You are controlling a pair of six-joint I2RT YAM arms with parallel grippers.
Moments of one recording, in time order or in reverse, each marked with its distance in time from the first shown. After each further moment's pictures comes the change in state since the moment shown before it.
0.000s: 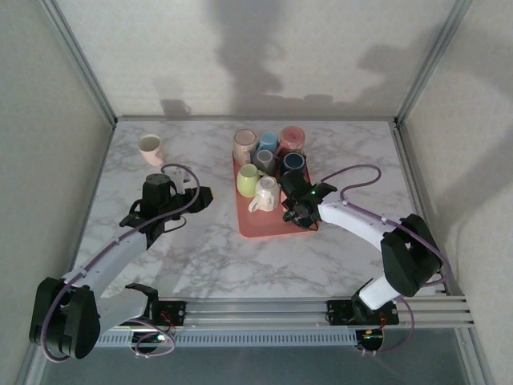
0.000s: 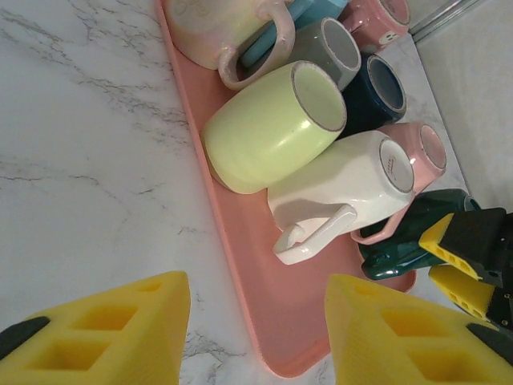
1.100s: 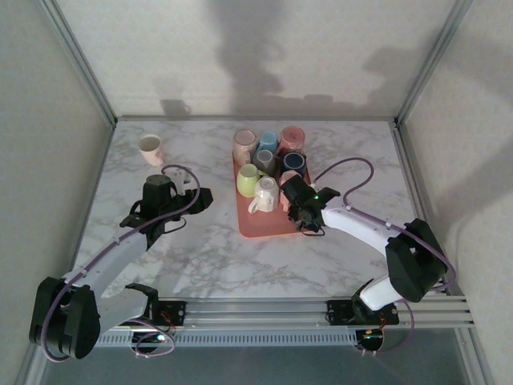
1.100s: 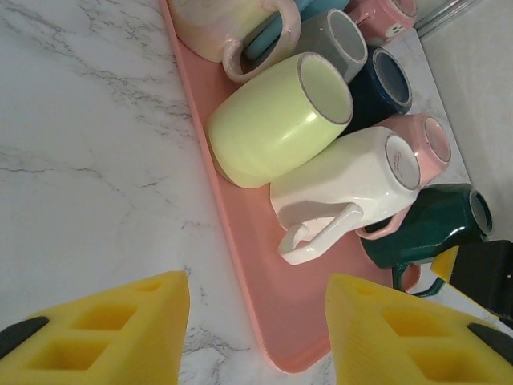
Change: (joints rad) left arm 0.000 0.000 -0.010 -0.002 0.000 0.003; right arm 0.006 -0.045 -0.058 -0.031 0.008 -0.363
